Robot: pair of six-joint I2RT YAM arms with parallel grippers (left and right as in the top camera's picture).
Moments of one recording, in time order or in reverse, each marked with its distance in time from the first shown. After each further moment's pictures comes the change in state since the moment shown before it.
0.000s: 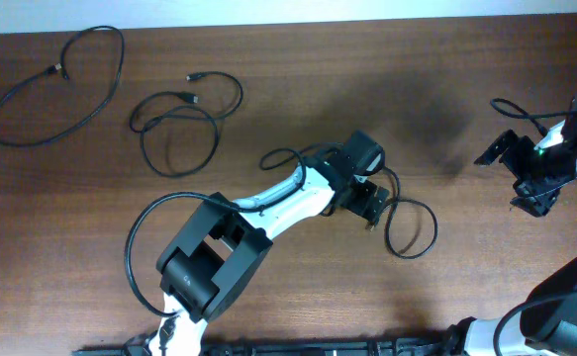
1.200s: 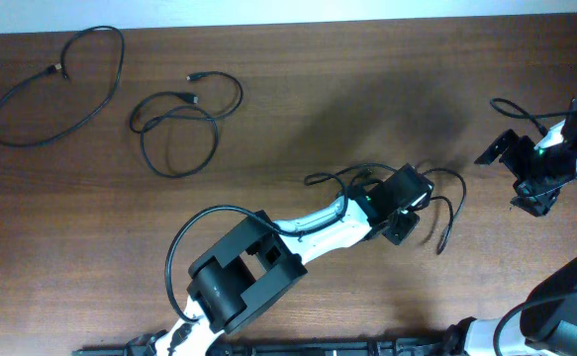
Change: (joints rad) left arm -0.193 0.076 0.037 0.123 -0.047 0.003; right arm 0.000 0.000 0.000 0.003 0.000 0.000
